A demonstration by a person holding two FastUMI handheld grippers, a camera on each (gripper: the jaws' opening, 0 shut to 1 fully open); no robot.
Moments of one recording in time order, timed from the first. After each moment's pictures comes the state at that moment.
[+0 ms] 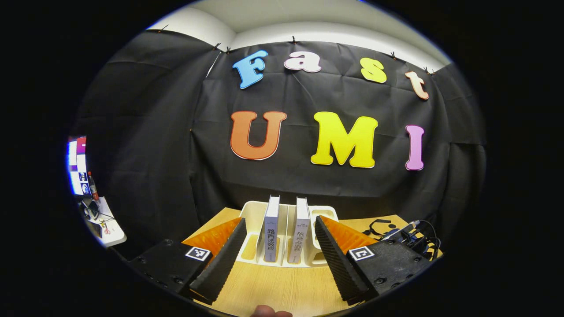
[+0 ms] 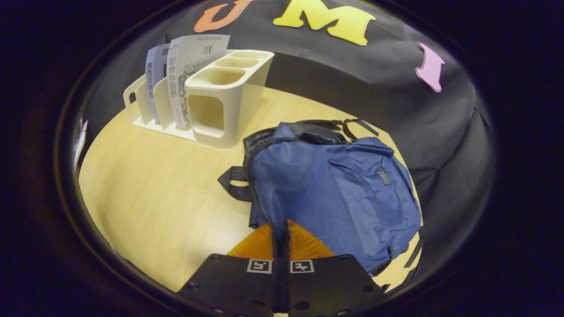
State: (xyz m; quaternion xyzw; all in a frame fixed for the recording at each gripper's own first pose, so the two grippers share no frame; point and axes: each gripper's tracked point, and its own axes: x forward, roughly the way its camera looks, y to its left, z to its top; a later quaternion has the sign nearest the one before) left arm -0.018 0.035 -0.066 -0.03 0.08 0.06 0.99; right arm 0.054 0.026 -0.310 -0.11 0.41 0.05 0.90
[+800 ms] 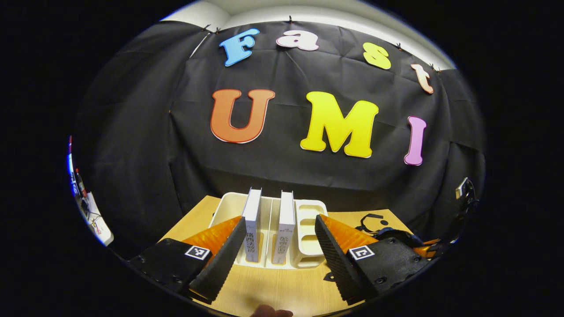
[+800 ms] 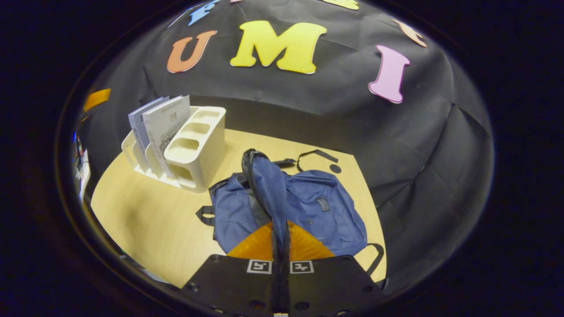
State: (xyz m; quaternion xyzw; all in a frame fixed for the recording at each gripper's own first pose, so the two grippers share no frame) left arm 0.069 0.005 -0.072 -0.04 0.15 0.02 0.99; right arm 0.062 -0.095 -0.175 -0.06 0.35 0.02 0.94
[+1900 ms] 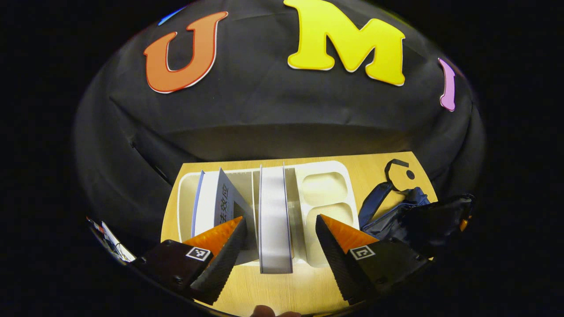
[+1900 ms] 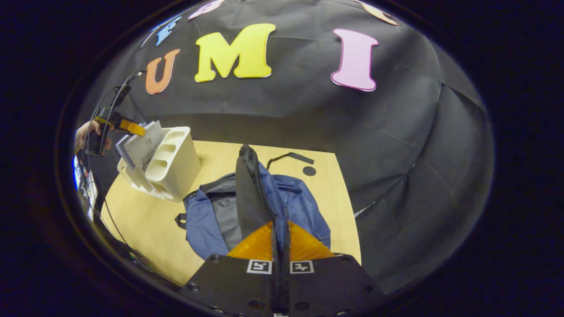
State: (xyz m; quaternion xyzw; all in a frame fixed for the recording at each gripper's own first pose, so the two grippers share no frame) left arm 0.213 -0.011 -0.190 0.02 0.46 0.00 0.89; right arm 0.092 -0.211 -0.154 -0.01 0.36 0.04 0.93
